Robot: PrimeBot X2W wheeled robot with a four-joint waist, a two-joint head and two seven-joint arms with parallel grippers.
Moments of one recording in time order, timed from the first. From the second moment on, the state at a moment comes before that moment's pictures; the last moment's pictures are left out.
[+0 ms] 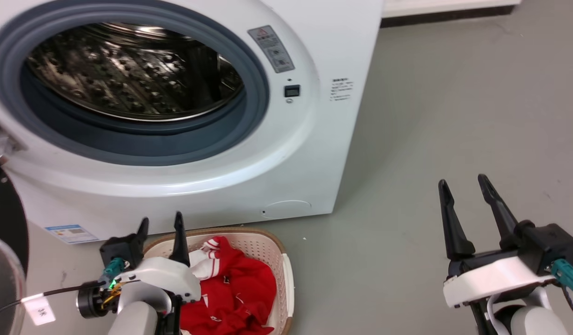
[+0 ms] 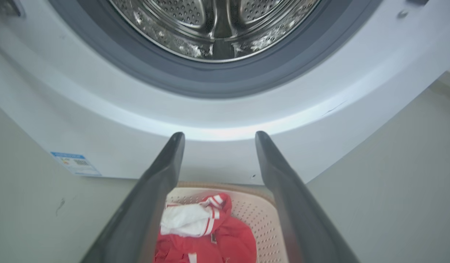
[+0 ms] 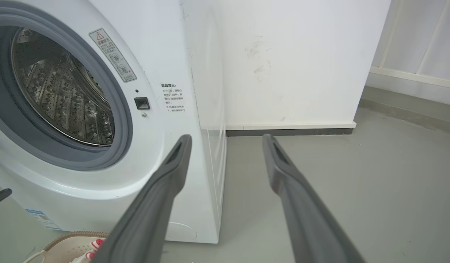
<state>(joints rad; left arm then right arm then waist) -0.27 0.13 -0.10 0.58 -0.34 0.07 -0.26 -0.07 -0.05 0.04 -0.06 0.12 0.13 -0.11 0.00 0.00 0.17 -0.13</state>
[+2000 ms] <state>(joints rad) 0.07 0.19 -0.06 0.00 -0.13 0.11 -0.14 0.10 -0.05 0.01 -0.08 0.06 0.13 -0.05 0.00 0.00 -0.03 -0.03</state>
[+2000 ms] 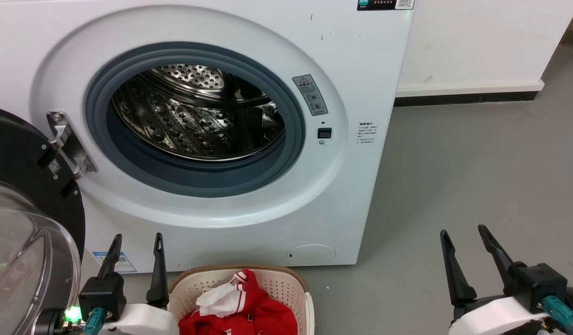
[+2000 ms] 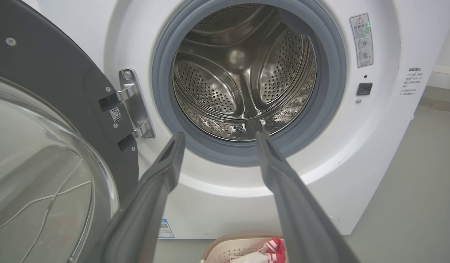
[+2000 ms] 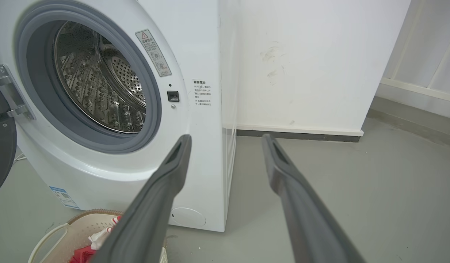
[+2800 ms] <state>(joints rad) 0.07 0.15 -0.04 0.09 -0.43 0.06 -0.09 0.10 -0.06 0.02 0.02 0.40 0.13 -0.04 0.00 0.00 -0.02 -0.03</state>
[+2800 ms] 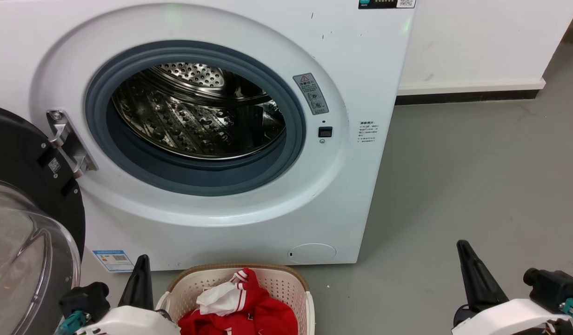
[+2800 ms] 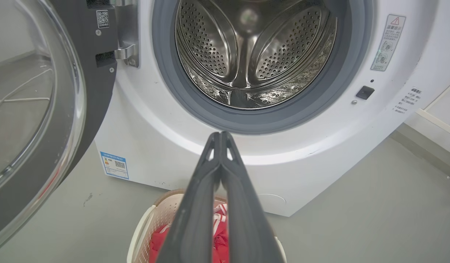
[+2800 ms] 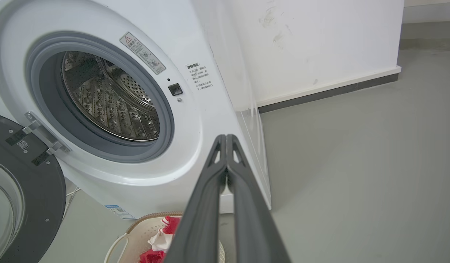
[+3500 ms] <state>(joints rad) 0.02 0.12 0.01 0.13 -0.76 0.01 -0.03 0.04 -0.08 0.01 0.08 0.76 0.13 -0.02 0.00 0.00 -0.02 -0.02</state>
